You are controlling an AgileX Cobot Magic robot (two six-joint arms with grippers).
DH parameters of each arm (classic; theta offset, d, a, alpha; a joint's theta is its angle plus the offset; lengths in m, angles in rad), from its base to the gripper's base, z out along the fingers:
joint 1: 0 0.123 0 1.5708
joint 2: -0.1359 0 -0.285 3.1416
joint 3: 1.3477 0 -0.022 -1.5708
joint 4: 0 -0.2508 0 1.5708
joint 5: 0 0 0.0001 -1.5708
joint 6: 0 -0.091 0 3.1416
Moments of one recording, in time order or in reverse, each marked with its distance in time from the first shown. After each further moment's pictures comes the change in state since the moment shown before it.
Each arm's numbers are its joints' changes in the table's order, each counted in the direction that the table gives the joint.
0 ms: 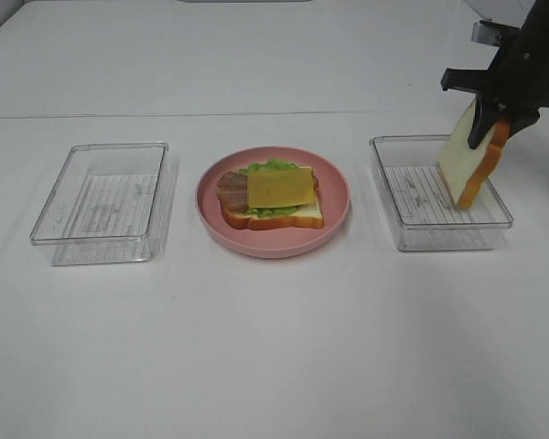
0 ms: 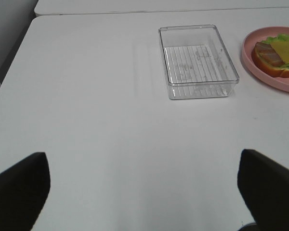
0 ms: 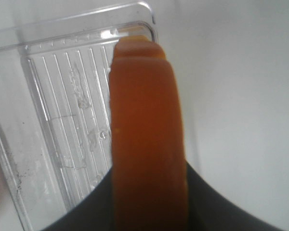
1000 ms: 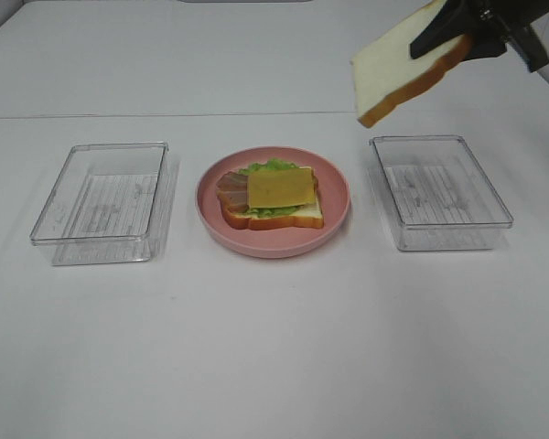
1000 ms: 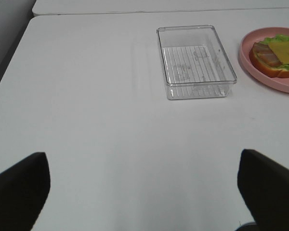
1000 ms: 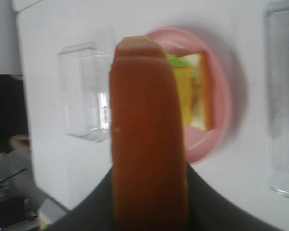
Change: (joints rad) left arm 0.000 0.000 0.000 0.007 0.000 0.000; right arm 0.000 0.367 0.384 -0.729 -0.075 0.316
